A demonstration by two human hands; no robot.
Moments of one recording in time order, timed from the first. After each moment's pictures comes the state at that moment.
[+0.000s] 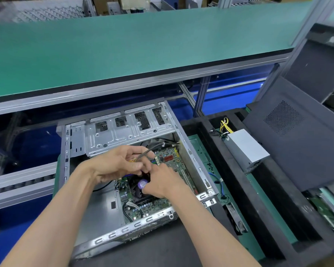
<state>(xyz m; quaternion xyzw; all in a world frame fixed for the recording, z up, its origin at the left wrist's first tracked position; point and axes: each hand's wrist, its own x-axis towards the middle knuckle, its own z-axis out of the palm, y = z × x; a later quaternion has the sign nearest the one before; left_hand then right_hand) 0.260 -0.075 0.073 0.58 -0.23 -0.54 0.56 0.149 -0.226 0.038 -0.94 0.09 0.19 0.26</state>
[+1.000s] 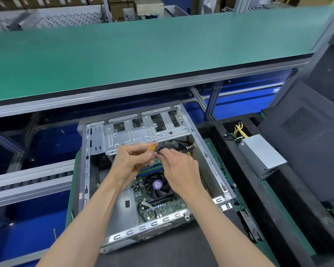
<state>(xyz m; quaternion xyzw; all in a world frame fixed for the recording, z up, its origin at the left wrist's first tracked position) 0.239 -0.069 0.050 0.55 -0.14 -0.27 0.78 0.149 -0.223 0.050 -0.97 0.05 -0.18 0.18</state>
